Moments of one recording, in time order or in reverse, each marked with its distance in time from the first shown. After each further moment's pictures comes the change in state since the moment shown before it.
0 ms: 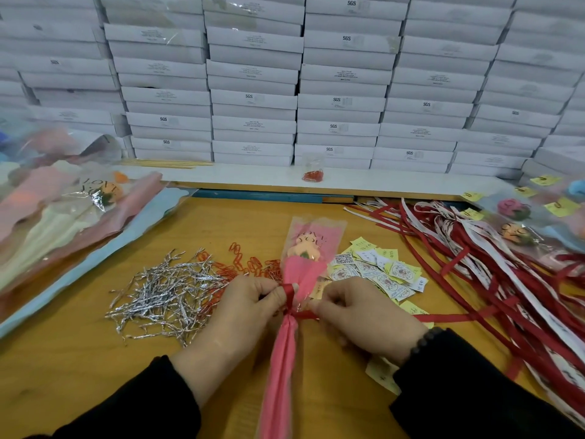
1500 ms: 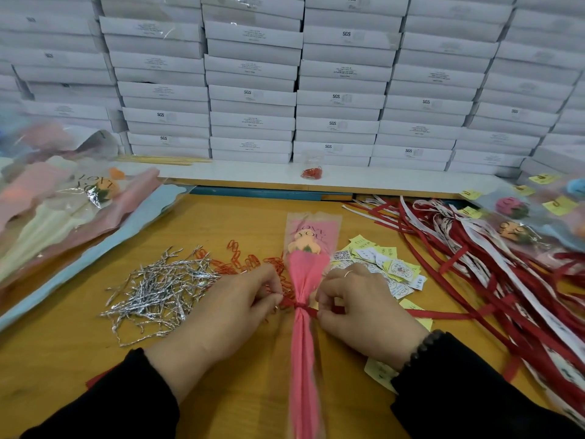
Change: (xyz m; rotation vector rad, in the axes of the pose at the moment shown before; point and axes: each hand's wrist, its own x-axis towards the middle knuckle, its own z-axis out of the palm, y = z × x) left_hand -0.003 0.008 -0.021 0.573 -0.133 0.133; right_hand 0.001 0.004 0.001 -0.399 0.160 -0.243
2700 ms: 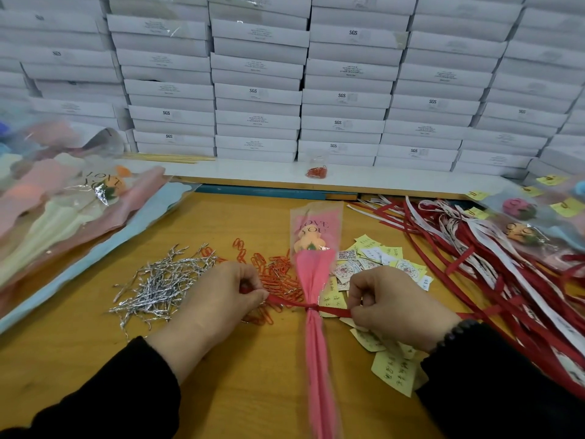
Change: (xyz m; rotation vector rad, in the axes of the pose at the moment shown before) left_hand 0.006 -0.015 -0.008 -0.046 0.087 -0.264; right_hand -0.001 0.016 -0.020 0.214 -0.125 0.246
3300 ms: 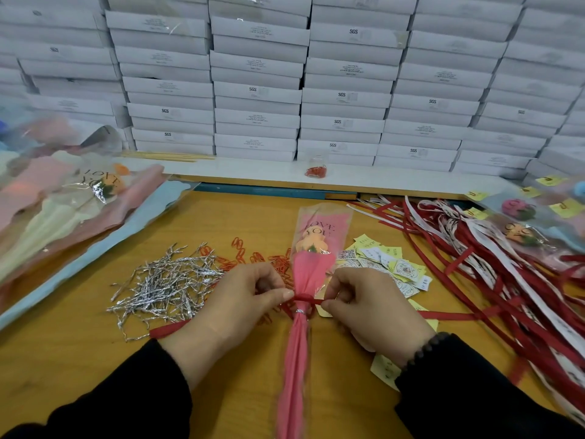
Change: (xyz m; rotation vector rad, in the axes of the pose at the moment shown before) left_hand -0.003 0.014 0.014 -0.295 -0.086 0.080; right_hand 0.004 -0.008 0.026 0.089 0.192 -0.090
